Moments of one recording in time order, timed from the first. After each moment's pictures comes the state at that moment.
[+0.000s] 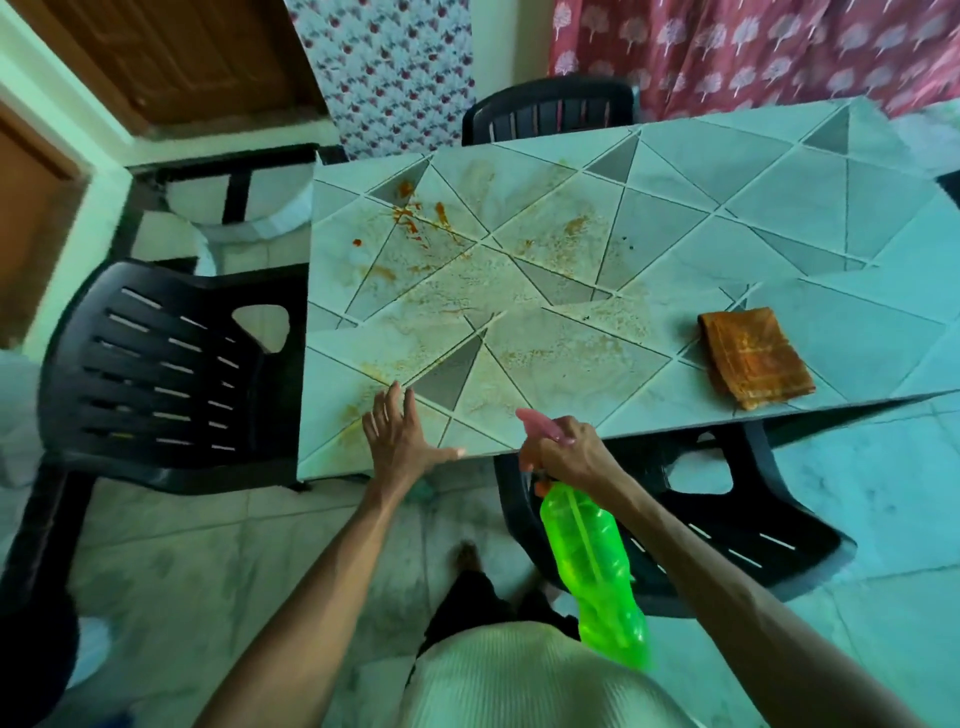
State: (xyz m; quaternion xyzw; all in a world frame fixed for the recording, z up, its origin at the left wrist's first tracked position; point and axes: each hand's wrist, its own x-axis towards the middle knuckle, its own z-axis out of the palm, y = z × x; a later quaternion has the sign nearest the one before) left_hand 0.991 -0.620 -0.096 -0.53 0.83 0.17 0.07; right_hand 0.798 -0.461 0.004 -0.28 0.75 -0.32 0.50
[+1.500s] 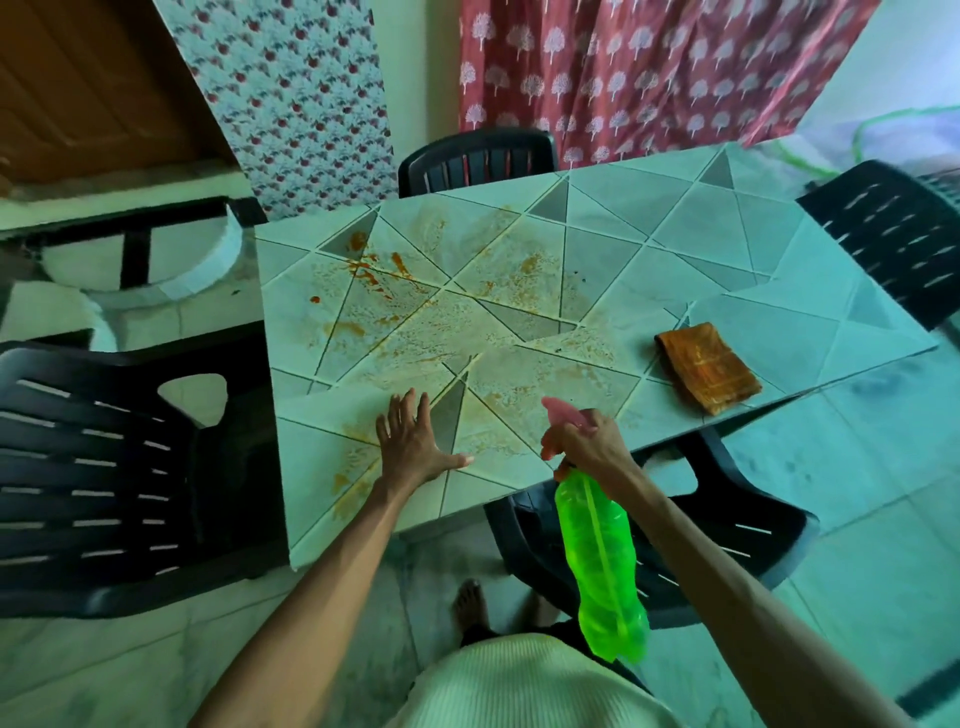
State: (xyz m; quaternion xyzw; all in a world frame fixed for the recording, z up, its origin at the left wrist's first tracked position) left_hand 0.948 -0.688 -0.090 -0.40 0.88 0.22 0.11; right_hand 0.795 -0.495 0.026 -0.15 0.81 -0.41 0.38
